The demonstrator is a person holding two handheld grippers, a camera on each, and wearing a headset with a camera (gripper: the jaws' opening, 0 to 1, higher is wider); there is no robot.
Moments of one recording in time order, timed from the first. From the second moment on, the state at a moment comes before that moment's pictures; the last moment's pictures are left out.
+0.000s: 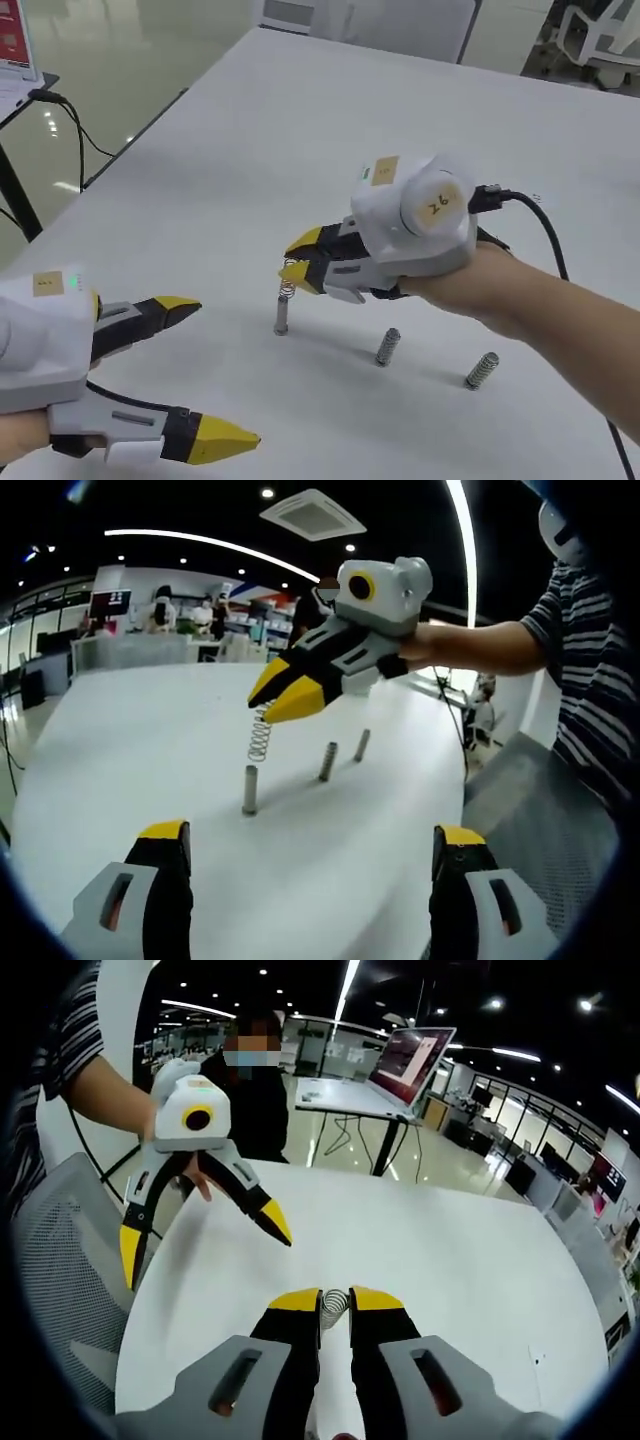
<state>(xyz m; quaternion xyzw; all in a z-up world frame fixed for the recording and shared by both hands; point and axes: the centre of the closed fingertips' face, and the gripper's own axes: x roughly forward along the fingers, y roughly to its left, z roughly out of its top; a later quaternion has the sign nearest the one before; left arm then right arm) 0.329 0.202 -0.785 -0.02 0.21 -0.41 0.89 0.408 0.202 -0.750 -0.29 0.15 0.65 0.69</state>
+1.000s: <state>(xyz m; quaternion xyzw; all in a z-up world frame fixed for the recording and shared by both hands) 0.328 0.207 -0.791 -0.03 0.22 -0.40 0.89 0.404 0.201 -0.810 -0.32 0.21 0.63 0.67</state>
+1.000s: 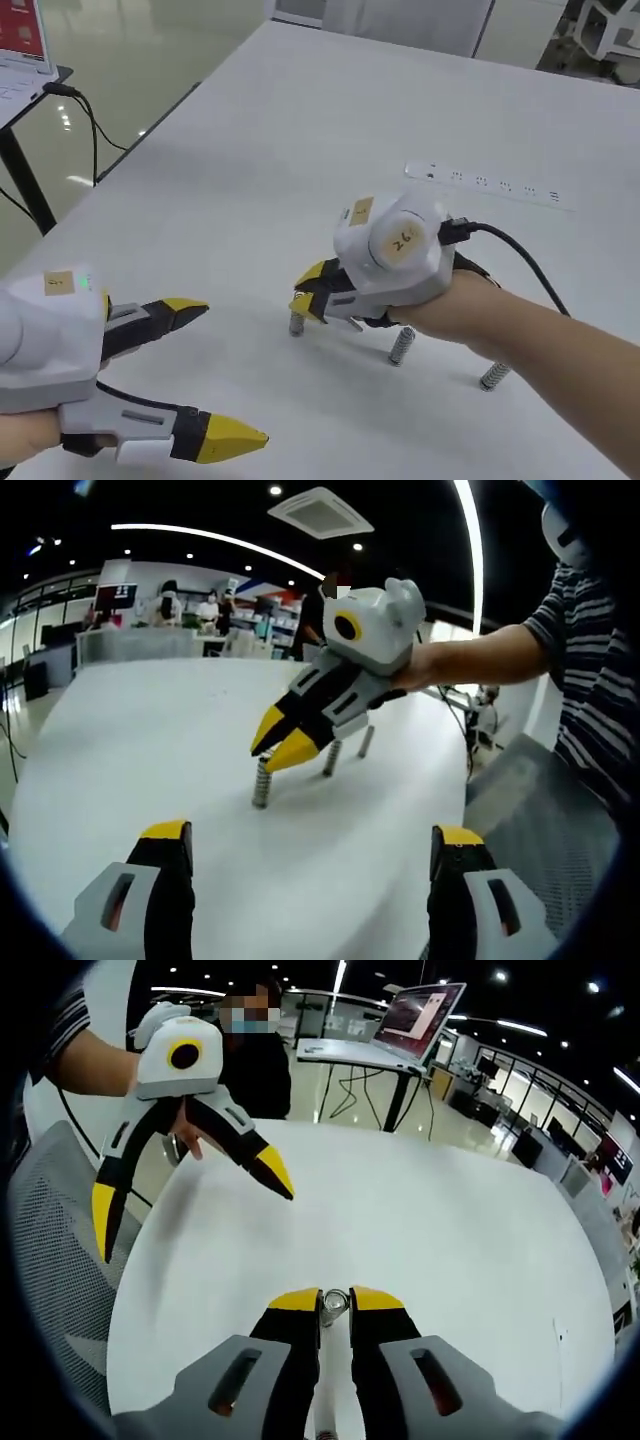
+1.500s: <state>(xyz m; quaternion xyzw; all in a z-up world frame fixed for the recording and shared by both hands) 0.328 0.203 -0.792 -0.03 0.22 -0.40 0.89 0.400 0.198 -0.818 -0.32 0.22 0.63 0.67</state>
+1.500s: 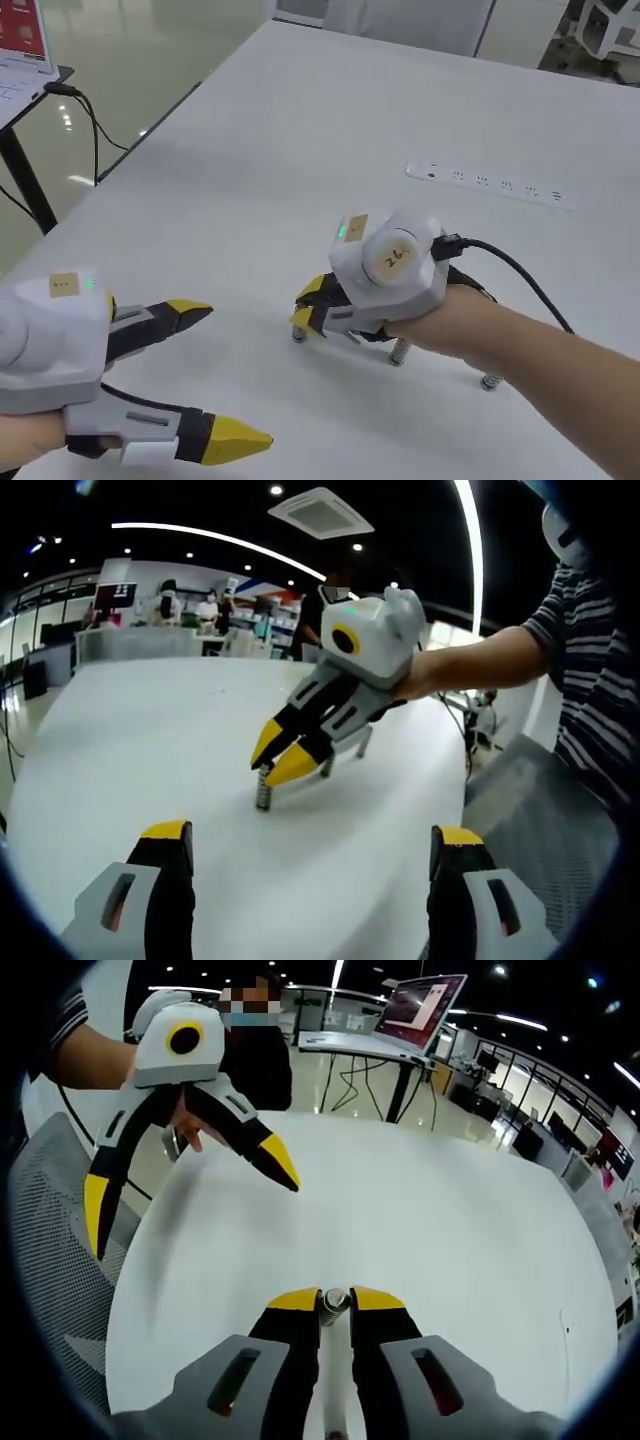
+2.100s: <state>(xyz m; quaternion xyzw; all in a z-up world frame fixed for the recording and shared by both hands) 0.334 0.197 -0.784 -0.03 0.21 -0.40 0.89 0.393 0.189 -0.807 -0.30 0.20 0.63 0.69</state>
